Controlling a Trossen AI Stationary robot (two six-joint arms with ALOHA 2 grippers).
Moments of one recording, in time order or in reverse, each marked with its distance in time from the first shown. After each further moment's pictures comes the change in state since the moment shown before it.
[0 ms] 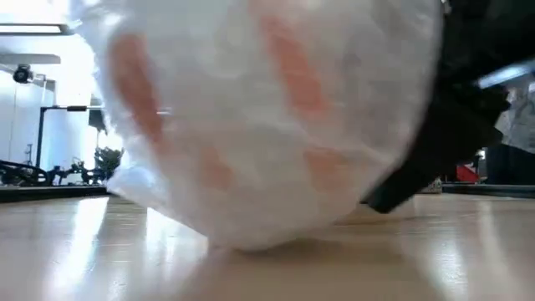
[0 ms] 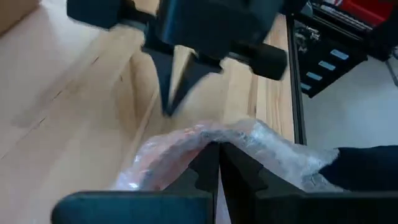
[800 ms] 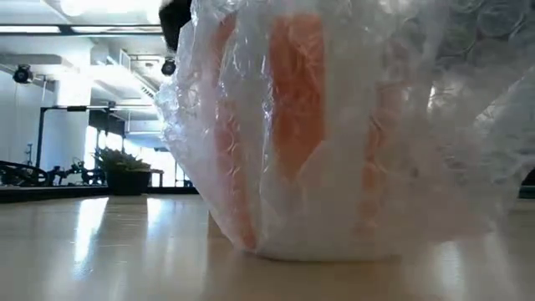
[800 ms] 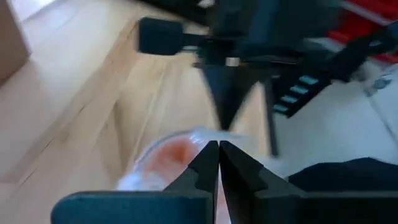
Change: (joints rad) left arm 0.023 -0.011 0.008 0.037 0.013 0.069; right arm 0.142 -0.066 0.023 0.165 -0.074 -0.019
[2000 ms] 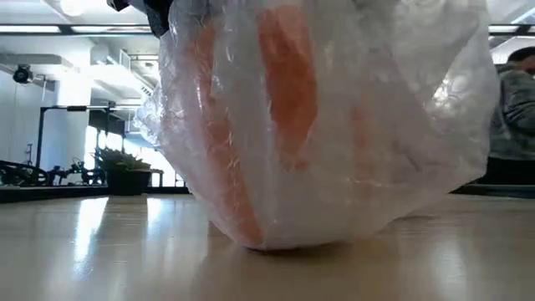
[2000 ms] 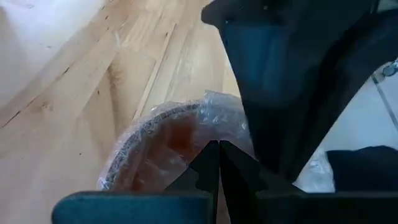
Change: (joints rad) left arm 0.027 0.090 0.004 0.060 0.088 -0.004; right arm -0.118 0.096 0.204 -0.085 0.016 -0.135
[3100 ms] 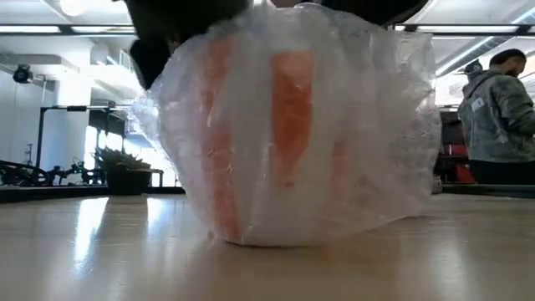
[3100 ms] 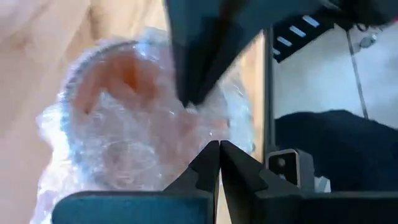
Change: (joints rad) left arm 0.029 -0.084 0.002 -0.201 0.176 -0.130; right arm -0.030 0.003 0.025 -0.071 0.014 0.006
